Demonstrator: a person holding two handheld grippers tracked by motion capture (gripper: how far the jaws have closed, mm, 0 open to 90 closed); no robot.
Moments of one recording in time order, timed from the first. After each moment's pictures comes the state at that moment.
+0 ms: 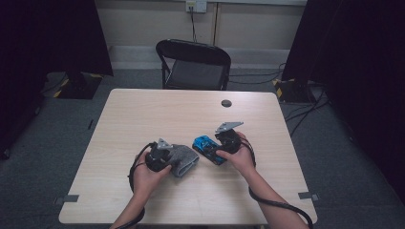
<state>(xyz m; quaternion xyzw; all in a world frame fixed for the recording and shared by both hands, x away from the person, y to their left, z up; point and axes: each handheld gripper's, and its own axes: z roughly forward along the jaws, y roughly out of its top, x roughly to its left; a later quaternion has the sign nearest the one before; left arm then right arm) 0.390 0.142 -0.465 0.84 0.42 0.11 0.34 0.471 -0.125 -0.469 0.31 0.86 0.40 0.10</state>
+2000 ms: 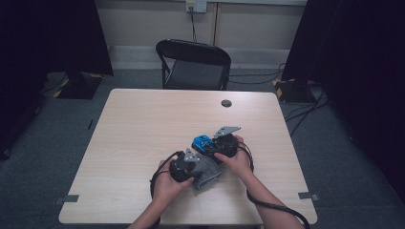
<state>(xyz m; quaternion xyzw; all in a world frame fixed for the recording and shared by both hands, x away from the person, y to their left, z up) 0.364 0.064 -0.466 0.88 0.32 0.08 0.34 0.464 -0.122 -0.484 0.31 0.86 0.39 0.13</state>
